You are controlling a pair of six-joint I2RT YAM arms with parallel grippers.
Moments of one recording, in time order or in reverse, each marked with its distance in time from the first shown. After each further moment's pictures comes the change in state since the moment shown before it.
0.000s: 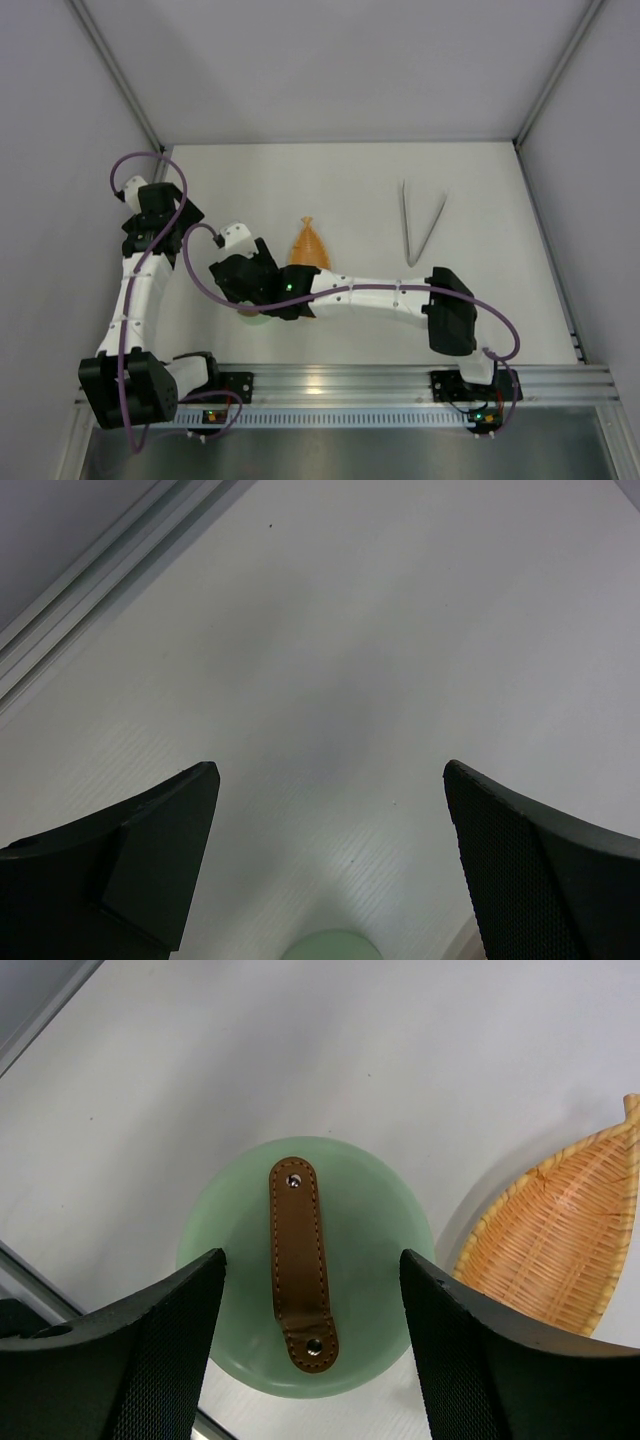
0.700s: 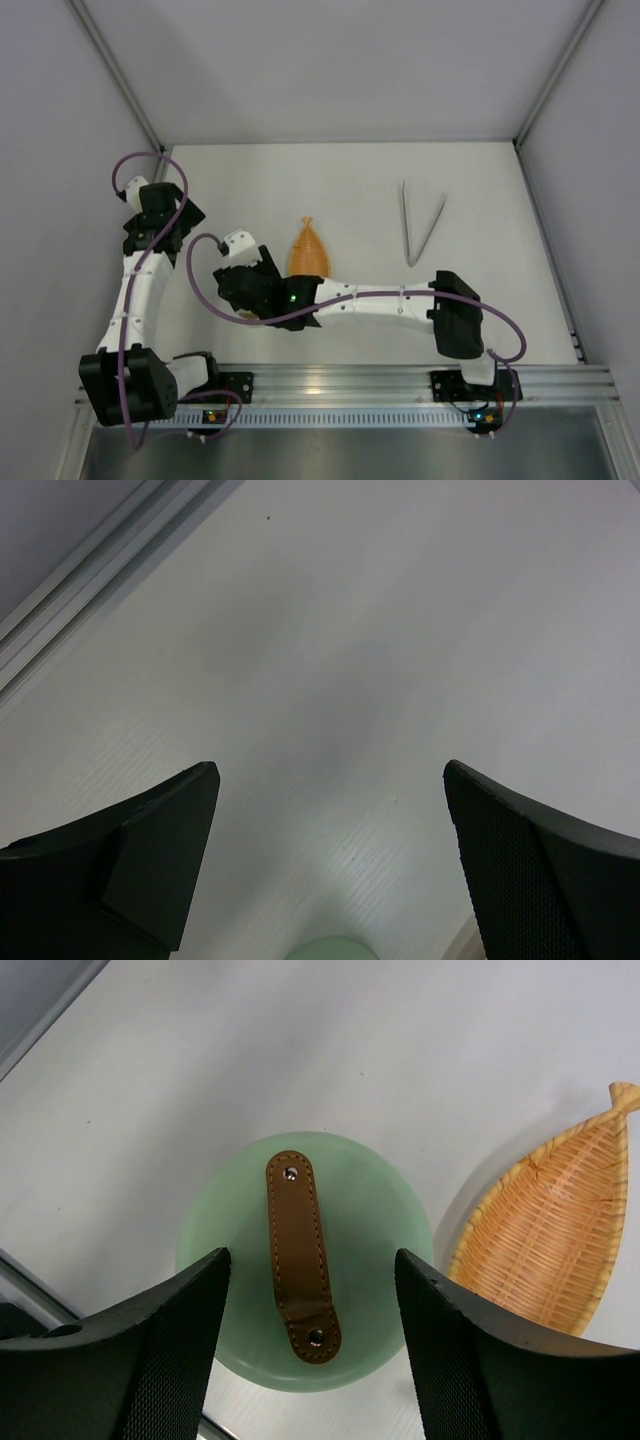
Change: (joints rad) left arm 0.000 0.013 0.000 0.000 0.008 0.000; right arm 0.032 -0.032 -0.080 0.056 0.066 0.013
